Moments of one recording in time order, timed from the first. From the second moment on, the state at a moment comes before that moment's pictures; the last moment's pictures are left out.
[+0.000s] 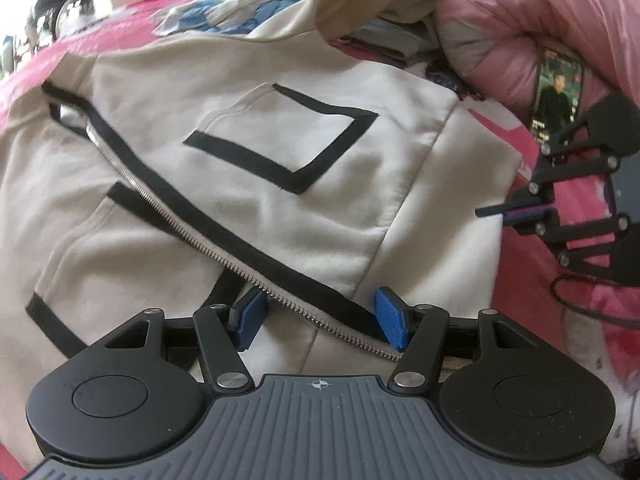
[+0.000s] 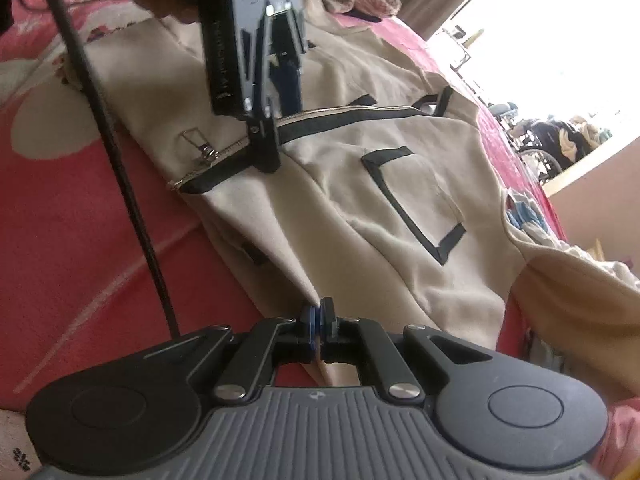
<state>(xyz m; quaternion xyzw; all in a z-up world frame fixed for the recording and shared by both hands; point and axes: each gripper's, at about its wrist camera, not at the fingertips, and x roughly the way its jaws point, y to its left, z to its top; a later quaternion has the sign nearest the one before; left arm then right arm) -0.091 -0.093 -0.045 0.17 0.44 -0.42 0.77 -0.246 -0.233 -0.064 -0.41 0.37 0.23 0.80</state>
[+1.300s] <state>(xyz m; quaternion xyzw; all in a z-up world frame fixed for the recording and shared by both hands) -0.084 -0.096 -0.051 0.18 0.42 -0.45 0.77 -0.046 -0.440 -0.022 0.25 0.40 0.05 0.88</state>
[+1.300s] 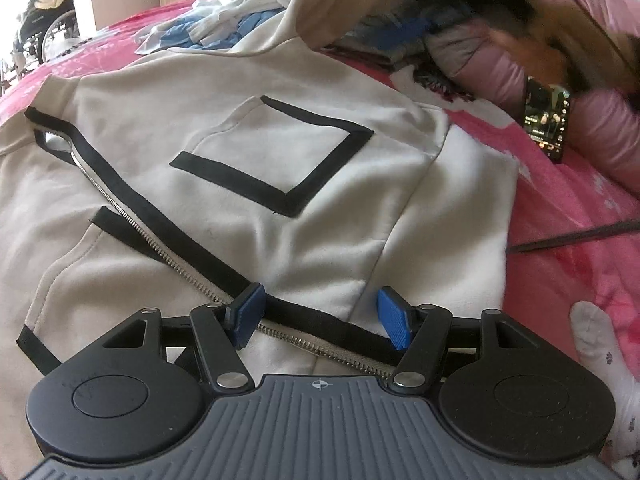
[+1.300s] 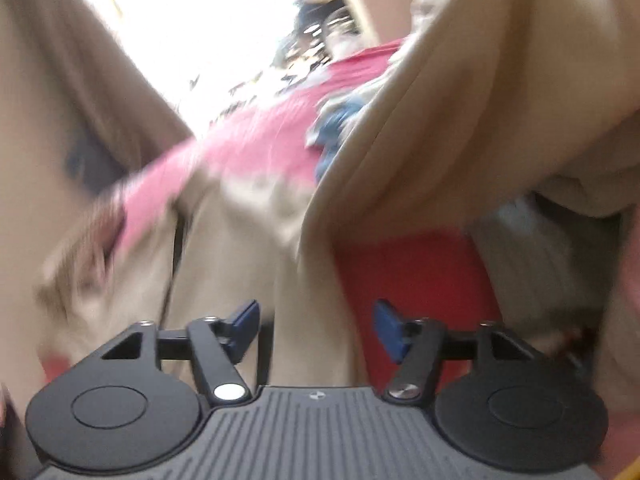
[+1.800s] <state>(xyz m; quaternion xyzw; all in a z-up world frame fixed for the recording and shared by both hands) -0.084 -0.091 -0.053 0.17 0.42 -0.46 0.77 0.031 -0.488 -0.062 0.39 0.27 0.04 0.88</state>
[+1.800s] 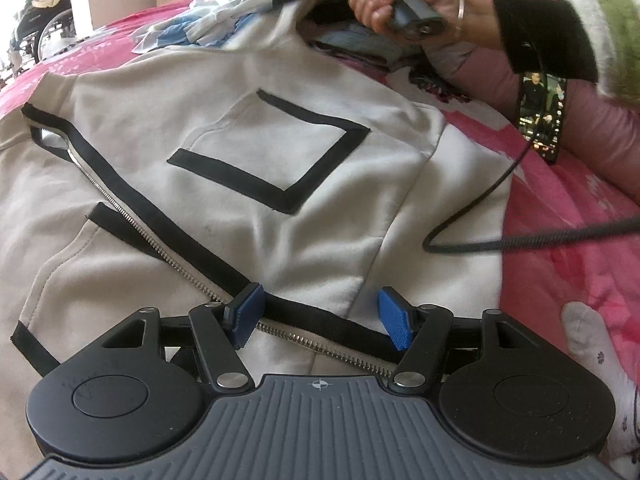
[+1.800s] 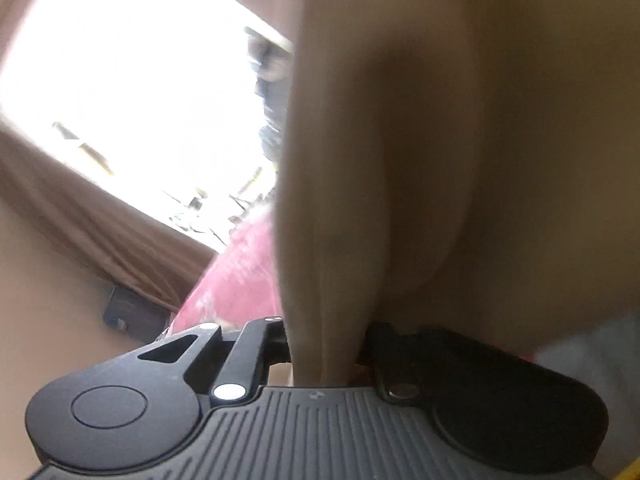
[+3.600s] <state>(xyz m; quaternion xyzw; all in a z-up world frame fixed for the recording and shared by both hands) -0.088 -0.084 -0.060 0.14 0.39 -0.47 0.78 0.196 -0.283 -0.049 0.03 0.34 0.15 0.93</state>
